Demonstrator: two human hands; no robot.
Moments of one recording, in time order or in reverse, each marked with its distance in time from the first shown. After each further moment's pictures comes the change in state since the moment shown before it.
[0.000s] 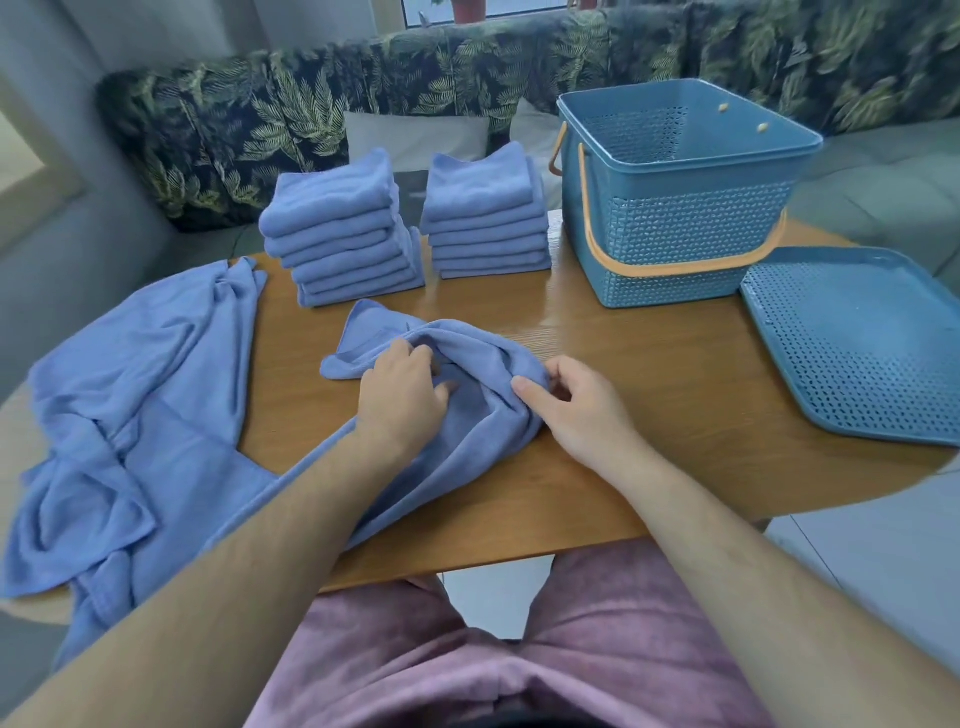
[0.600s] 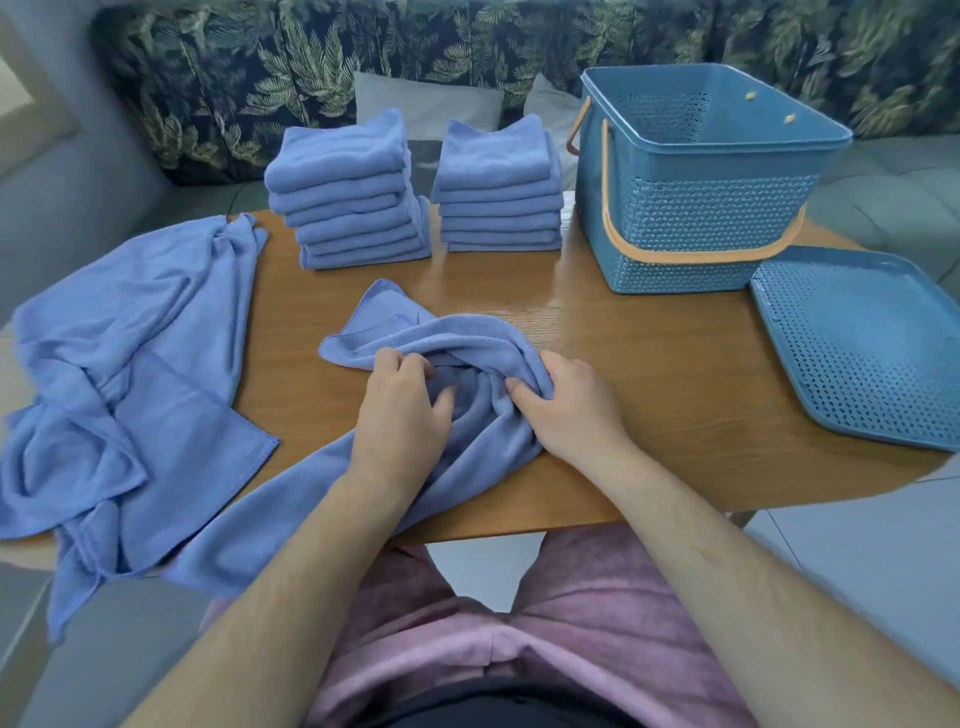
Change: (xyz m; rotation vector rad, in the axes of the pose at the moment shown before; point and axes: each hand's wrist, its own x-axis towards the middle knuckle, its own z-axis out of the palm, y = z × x) left_hand -0.056 -0.002 0.015 -0.292 0.174 -0.075; right_hand -0.007 0.001 0.017 -0.397 0.050 -0.119
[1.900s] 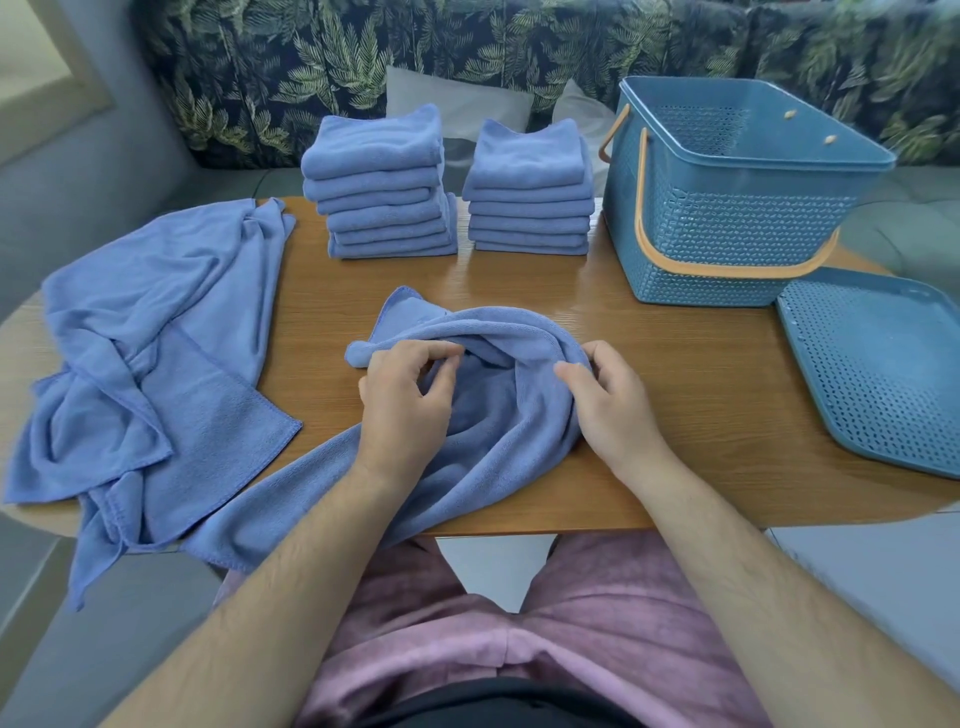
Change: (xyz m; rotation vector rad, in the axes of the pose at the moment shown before) left_hand -0.006 -0.008 -0.013 -0.357 0.161 -0.019; right_hand -0.008 -0.009 -0.015 0.497 0.012 0.122
